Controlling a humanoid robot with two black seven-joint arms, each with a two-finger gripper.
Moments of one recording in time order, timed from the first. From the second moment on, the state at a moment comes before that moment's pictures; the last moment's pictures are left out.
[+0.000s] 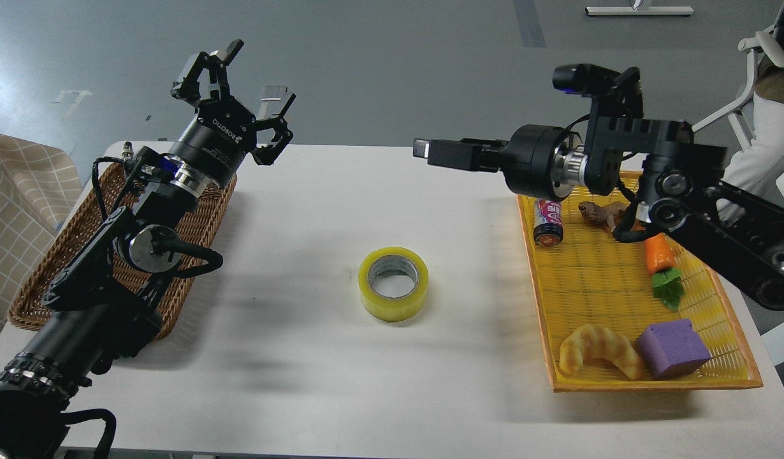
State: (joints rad) left arm -0.52 0.25 -1.22 -1.00 0.43 -0.49 -0.25; right arm 0.93 -0.42 0.73 1.44 -1.31 0.49 -0.16
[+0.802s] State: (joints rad) left arm -0.53 0.26 -1.22 -1.00 0.43 -0.49 -0.25; right arm 0.69 -0.36 1.39 1.15 -0.24 0.49 -0.17
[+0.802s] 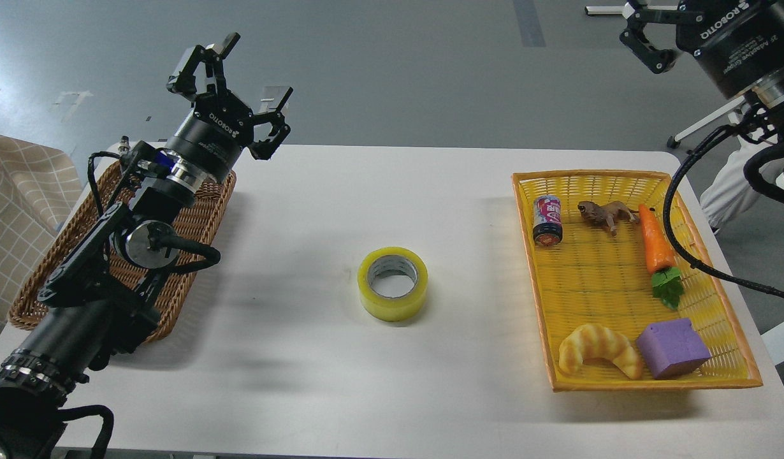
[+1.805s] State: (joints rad) left arm -0.53 0.32 -1.16 -1.09 0.55 -0.49 -0.24; right arm 0.50 -0.27 1.42 1.15 -0.19 0.49 -0.17
